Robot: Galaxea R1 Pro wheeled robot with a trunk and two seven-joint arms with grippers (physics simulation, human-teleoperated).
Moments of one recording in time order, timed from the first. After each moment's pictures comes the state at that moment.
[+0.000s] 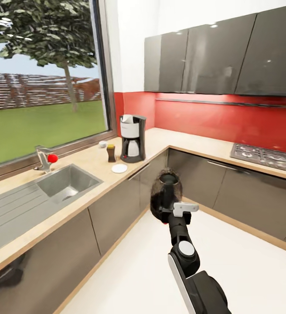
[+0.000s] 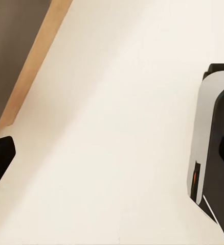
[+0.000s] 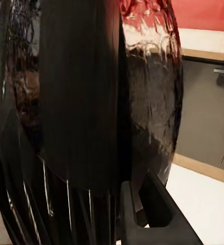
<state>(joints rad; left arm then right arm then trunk) -0.16 0.13 -0.47 -0.01 0.44 -0.10 0.21 -0.30 0.17 0.34 -1.53 0.02 0.32 -0.44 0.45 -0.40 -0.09</state>
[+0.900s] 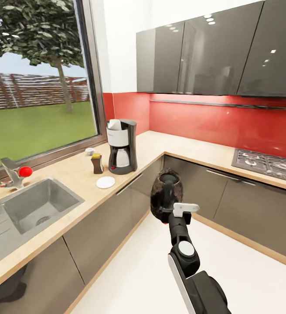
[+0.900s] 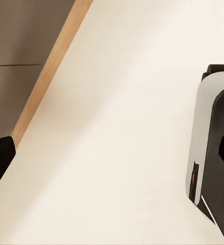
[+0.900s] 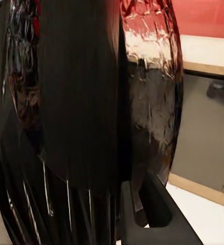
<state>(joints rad) -0.16 0.13 -0.47 -0.01 0.44 -0.10 0.21 -0.30 0.17 0.34 -1.53 0.02 0.31 -0.44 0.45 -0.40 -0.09</state>
